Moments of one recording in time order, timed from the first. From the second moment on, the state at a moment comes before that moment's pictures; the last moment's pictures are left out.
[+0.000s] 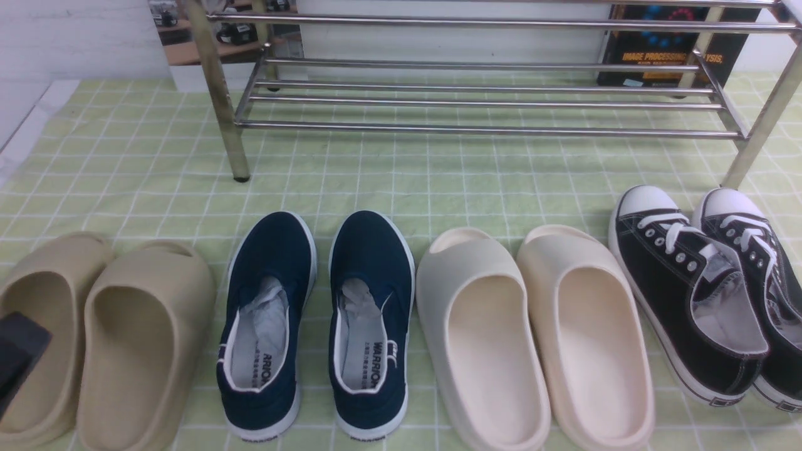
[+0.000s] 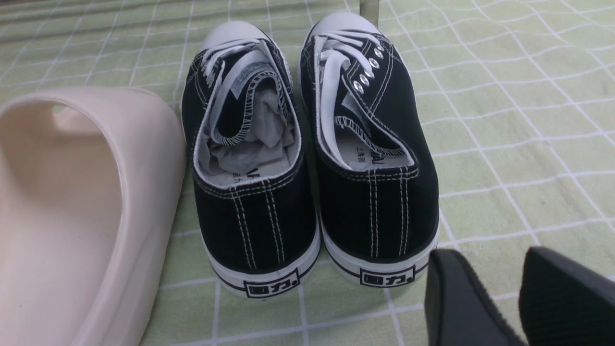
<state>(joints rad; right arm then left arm) -0.12 -0.01 0.02 0.03 0.39 0.10 0.01 0.12 -0.41 -0.62 0.50 -0.18</state>
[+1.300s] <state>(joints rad) -0.12 -0.01 0.02 0.03 0.39 0.10 -0.30 1.33 -0.95 -0.11 1.02 -0.16</state>
